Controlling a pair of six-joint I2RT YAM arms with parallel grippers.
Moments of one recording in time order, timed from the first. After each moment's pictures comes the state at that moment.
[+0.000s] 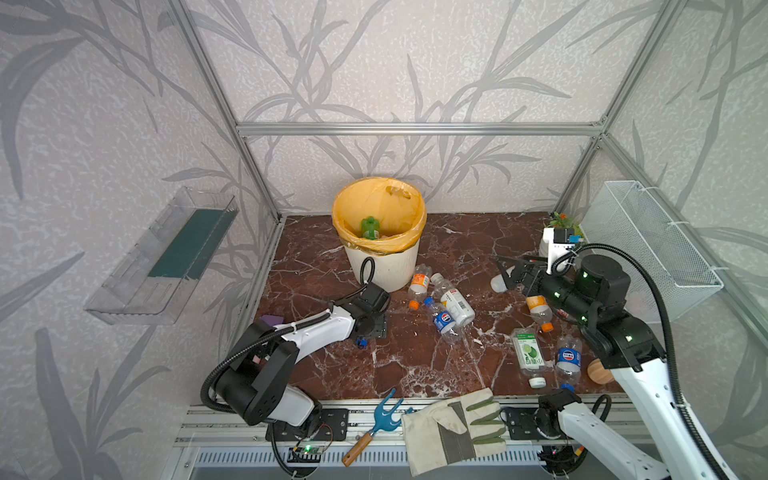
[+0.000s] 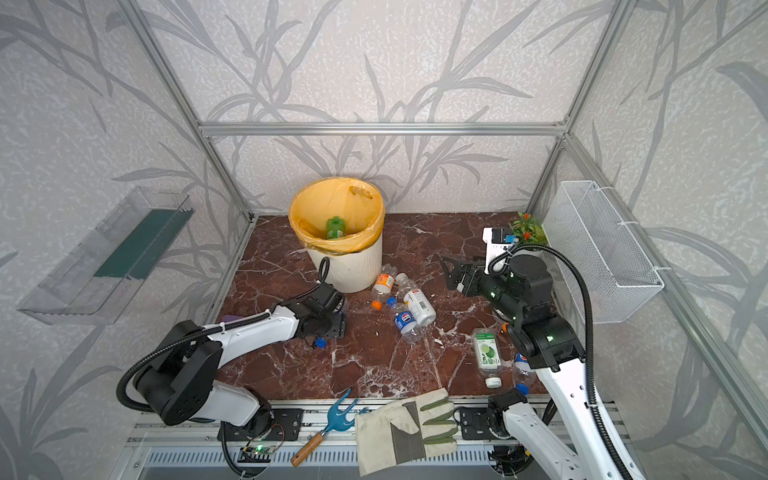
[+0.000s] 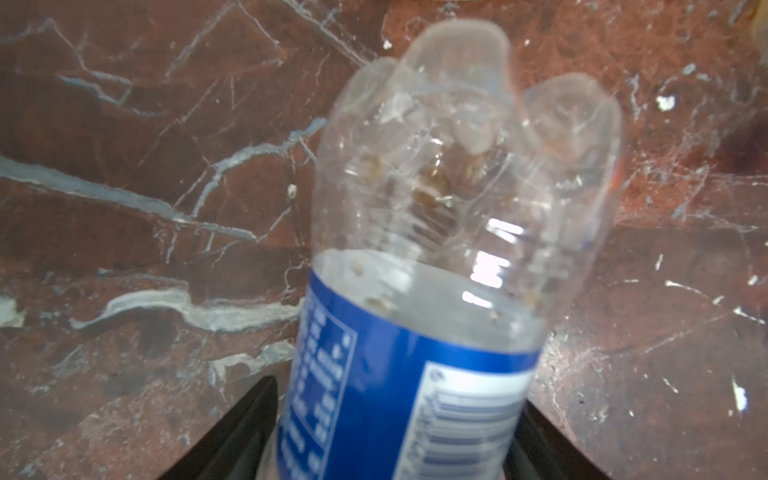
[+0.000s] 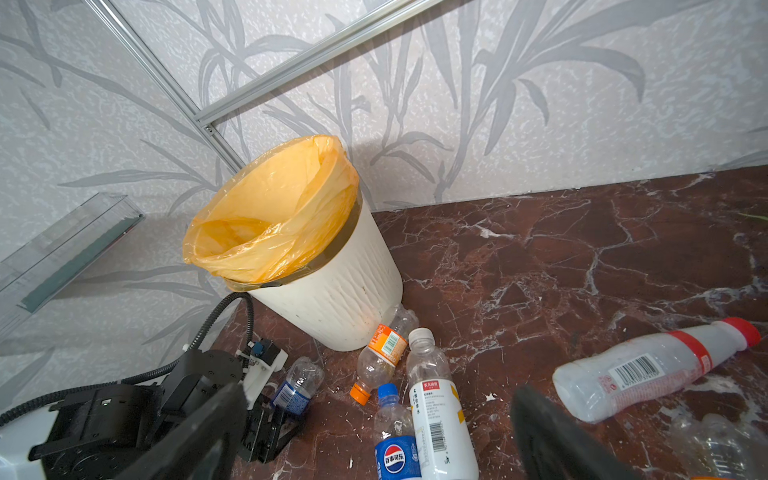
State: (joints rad) left arm -0.58 1.47 0.73 -0.48 -0.18 -0.52; right arm 0.27 0.80 1.04 -0.51 -0.24 0.39
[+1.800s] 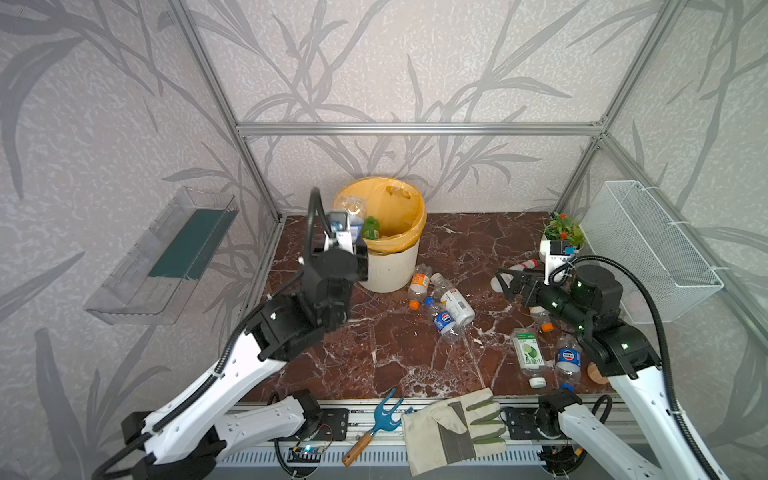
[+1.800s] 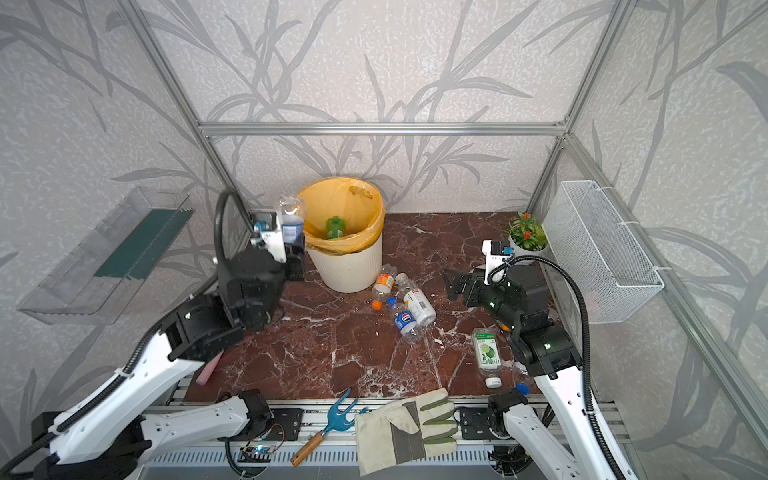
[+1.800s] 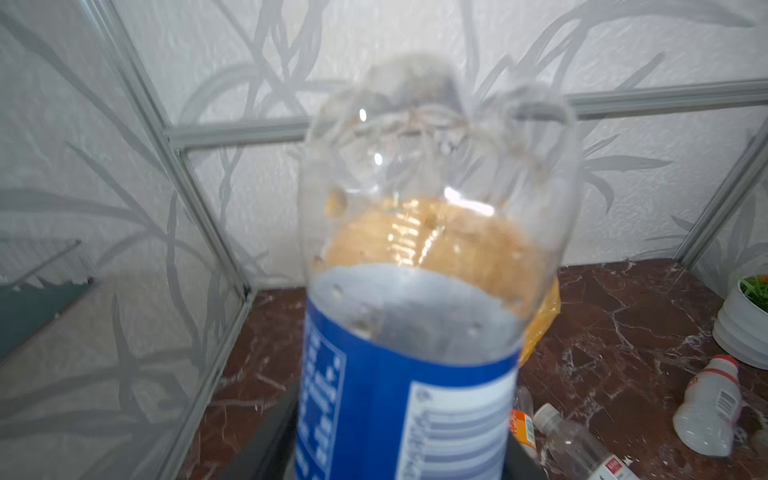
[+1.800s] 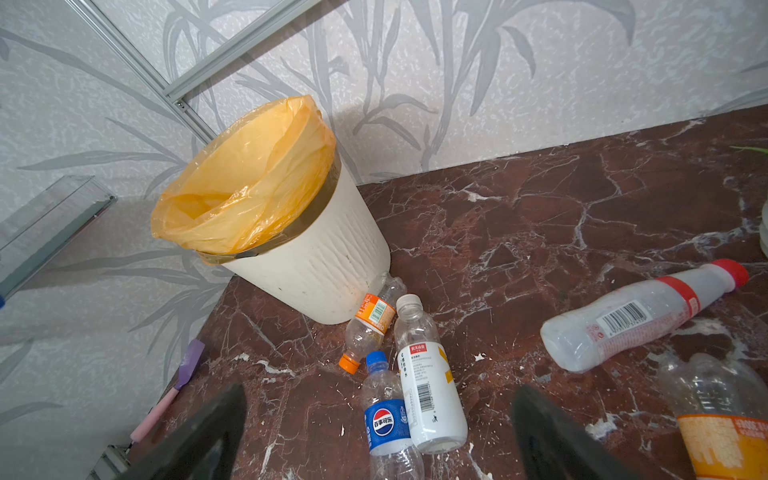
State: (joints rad) left arm -0.72 1.11 1.45 -0.61 -0.74 -0.15; right arm 0.27 0.74 0.94 -0.54 -0.24 0.41
